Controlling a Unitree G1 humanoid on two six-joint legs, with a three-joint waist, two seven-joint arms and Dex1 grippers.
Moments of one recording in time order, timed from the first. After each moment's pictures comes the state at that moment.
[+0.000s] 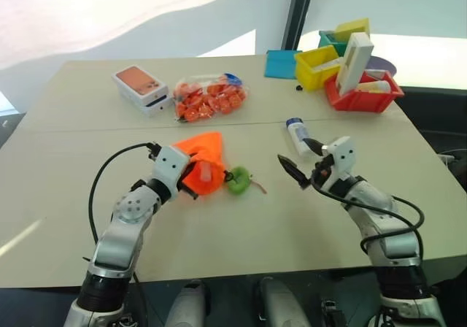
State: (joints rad) left arm -0.19 0.37 -0.05 -0.32 -0.05 0.40 -0.43; right arm -0.25 -0.39 -0.07 -0.12 0.28 0.27 0.48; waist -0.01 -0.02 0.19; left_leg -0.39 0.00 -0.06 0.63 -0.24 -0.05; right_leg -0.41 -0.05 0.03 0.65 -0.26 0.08
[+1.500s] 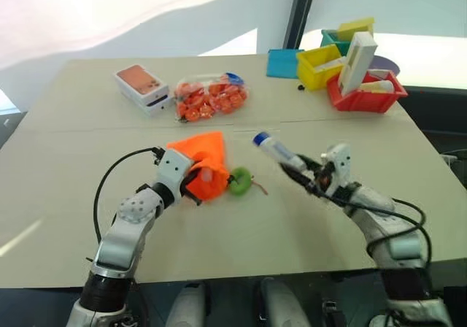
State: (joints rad) left arm -0.21 0.34 -0.06 -0.30 -0.13 0.50 -0.46; right arm -0.12 -0.55 -0.05 -0.27 0.54 0.43 0.81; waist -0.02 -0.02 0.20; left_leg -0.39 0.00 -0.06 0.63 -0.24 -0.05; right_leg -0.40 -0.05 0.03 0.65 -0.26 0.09
